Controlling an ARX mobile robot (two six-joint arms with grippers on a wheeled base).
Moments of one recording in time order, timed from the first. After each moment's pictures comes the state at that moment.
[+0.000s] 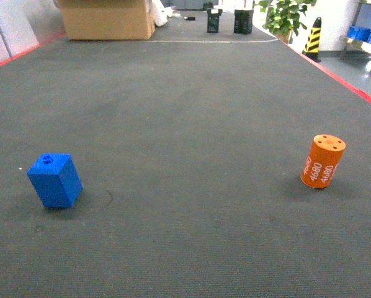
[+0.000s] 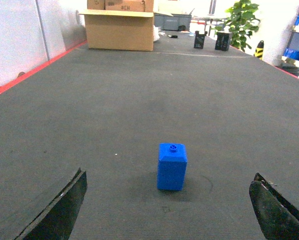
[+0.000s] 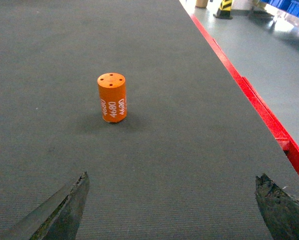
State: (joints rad) left arm 0.00 0.01 0.02 0.00 0.00 0.00; right arm 0.04 0.20 0.08 -0.11 0.12 -0.03
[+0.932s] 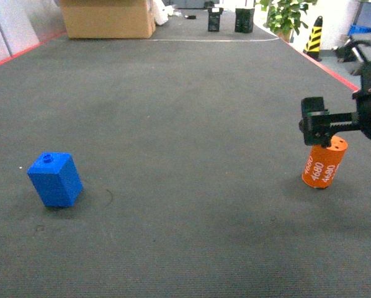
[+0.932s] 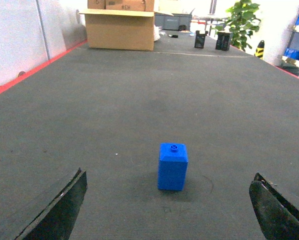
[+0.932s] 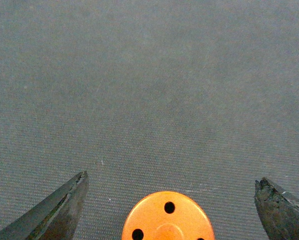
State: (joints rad) left arm 0.00 0.01 0.02 0.00 0.00 0.00; right arm 0.10 1.92 1.05 0.29 -0.01 -0.02
